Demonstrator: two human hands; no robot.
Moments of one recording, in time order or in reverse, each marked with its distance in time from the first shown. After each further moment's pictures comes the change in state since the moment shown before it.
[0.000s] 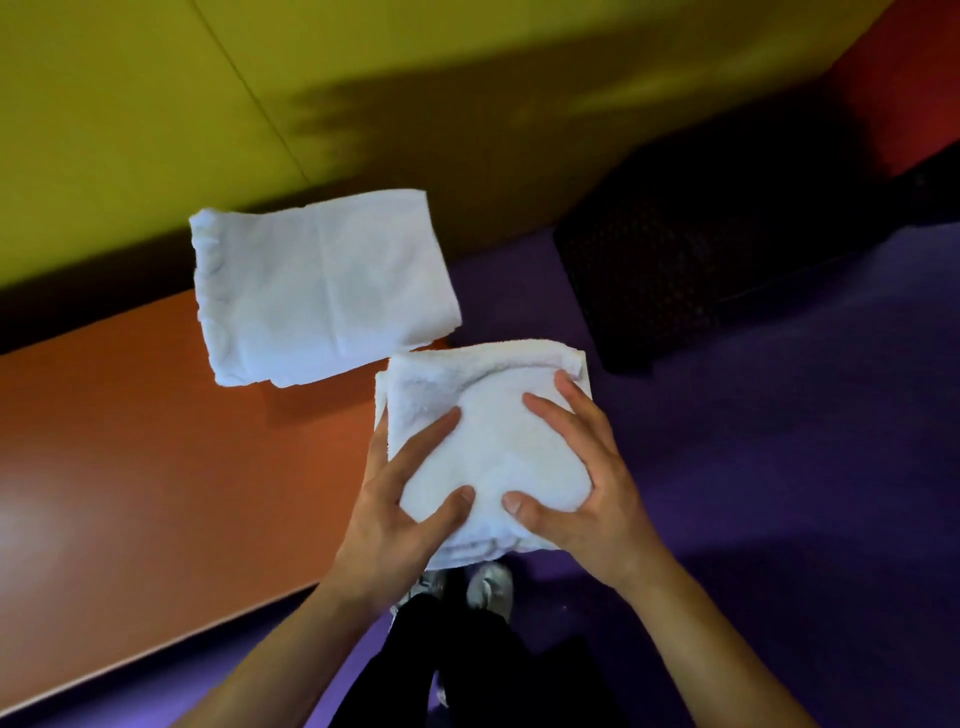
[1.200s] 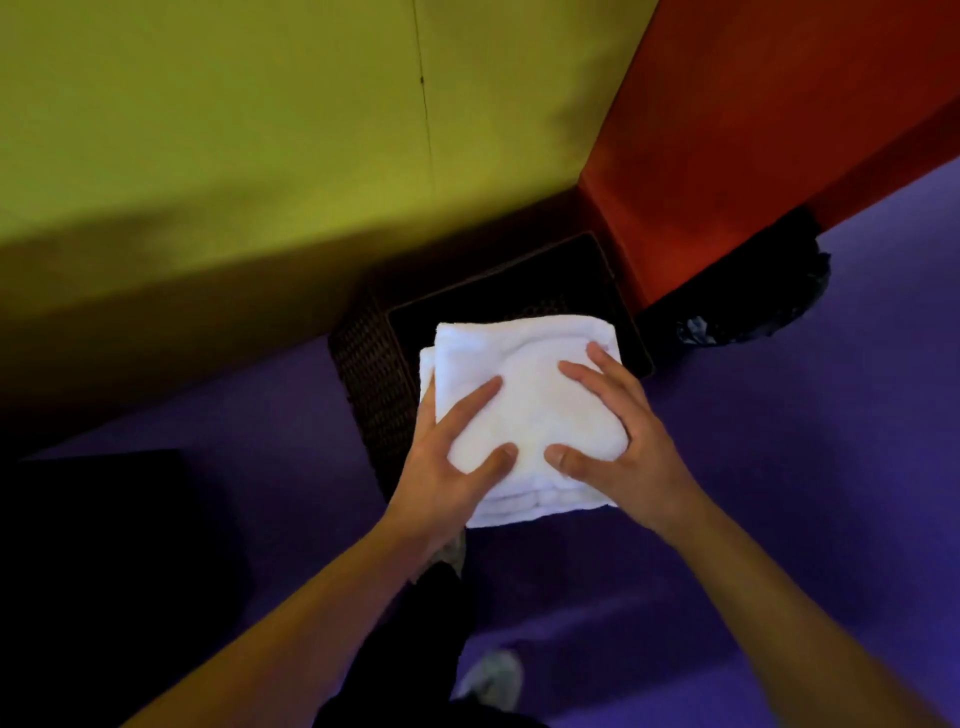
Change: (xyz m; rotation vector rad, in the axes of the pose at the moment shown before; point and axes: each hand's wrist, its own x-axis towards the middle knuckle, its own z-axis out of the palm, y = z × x) left_hand 0.401 0.204 0.491 -0.098 -0.073 0.074; right_hand 0.230 0.239 -0.571 -0.077 0.012 0.078
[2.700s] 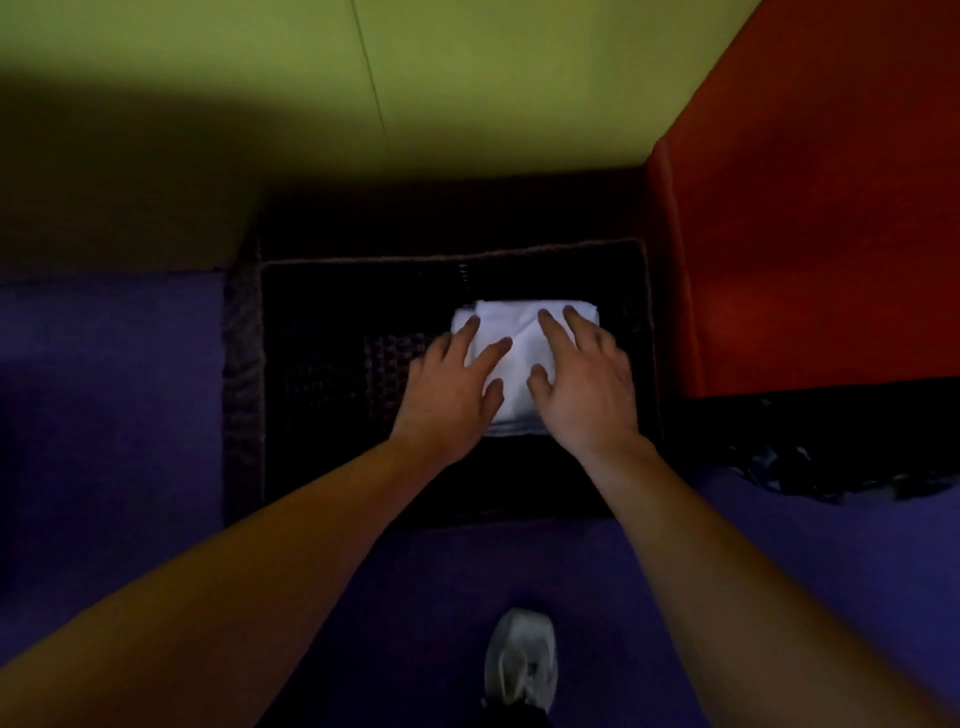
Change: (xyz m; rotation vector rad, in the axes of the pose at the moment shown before) left_hand 0.259 -0.217 0.139 0.887 0.095 -0.131; right_hand 0.262 0.257 0.022 -0.883 -0.137 -0.050
